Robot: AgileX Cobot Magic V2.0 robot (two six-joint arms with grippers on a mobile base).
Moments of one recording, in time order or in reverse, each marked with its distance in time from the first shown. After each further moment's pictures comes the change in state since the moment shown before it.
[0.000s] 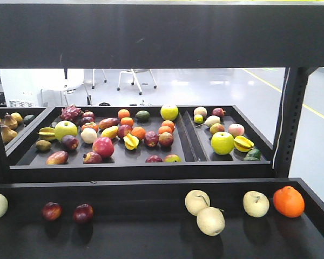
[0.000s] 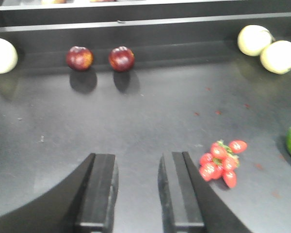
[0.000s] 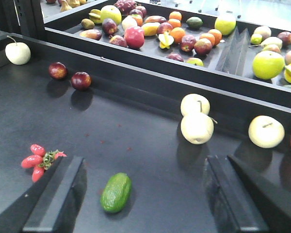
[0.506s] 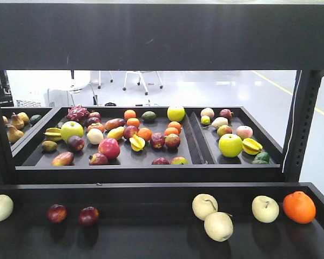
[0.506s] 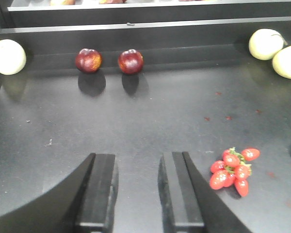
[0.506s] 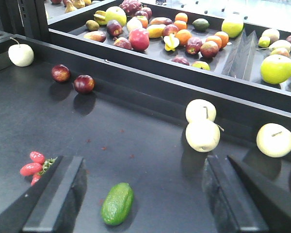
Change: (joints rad) left arm 0.000 0.000 0.000 0.000 0.000 0.000; right arm 0.000 0.000 0.000 0.000 0.000 0.000
